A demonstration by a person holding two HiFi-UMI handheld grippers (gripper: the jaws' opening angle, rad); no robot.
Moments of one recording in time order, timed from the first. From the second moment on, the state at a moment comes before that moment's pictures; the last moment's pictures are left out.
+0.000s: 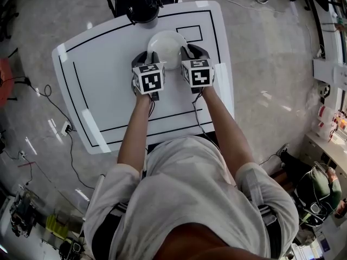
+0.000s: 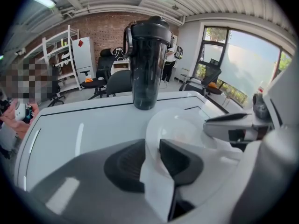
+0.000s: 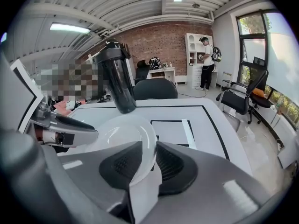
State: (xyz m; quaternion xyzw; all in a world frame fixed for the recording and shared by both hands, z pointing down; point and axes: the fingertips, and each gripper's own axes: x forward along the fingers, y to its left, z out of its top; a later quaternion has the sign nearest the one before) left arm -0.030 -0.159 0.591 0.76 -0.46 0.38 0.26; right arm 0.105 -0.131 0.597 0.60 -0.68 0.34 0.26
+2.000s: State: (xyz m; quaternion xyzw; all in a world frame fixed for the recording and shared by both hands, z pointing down) left arm 0.036 0.112 0.304 0.83 -0.55 0.08 0.06; right arm 0.131 0.121 0.288 0.57 -0.82 0.03 0.04
